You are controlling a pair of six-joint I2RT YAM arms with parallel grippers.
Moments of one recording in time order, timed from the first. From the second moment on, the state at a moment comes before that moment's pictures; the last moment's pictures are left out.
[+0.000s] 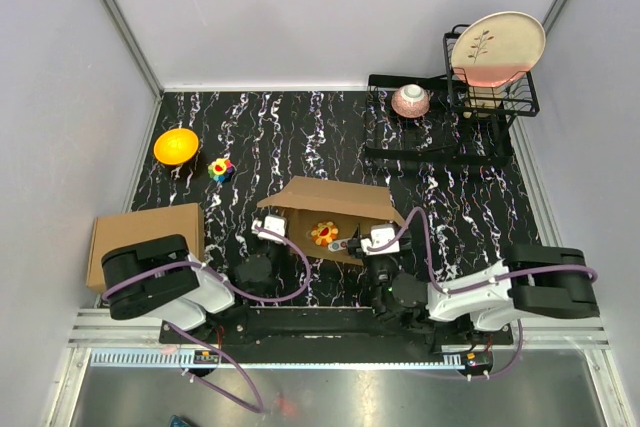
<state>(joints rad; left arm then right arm) -1.14 1.45 0.06 1.32 -0.90 -0.04 1.50 1.37 0.33 1.32 1.45 -0.41</state>
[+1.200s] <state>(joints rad) -1.41 0.81 0.13 0.77 -1.11 -0.24 1.36 1.04 0.58 0.27 1.06 0.27</state>
